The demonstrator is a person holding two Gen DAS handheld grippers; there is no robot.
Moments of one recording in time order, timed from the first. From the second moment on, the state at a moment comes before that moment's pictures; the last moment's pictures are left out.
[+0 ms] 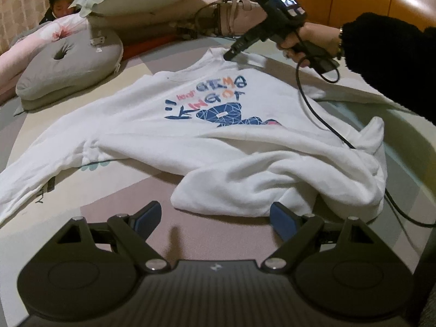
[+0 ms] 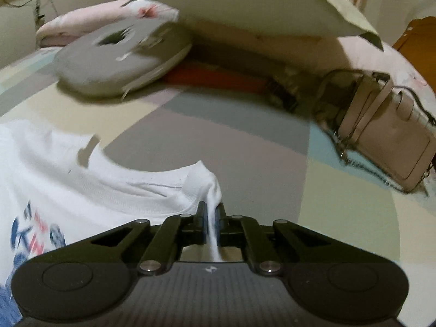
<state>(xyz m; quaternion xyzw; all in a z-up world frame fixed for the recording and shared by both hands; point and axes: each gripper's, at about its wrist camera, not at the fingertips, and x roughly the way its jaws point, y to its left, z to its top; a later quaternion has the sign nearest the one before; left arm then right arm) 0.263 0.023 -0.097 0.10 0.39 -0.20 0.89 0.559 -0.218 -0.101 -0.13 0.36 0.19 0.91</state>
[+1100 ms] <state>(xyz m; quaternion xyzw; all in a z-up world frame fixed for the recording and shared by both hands) 0.267 0.079 -0.103 0.07 0.37 -0.16 0.91 0.607 -0.062 -0.128 -0.19 0.40 0.29 0.85</state>
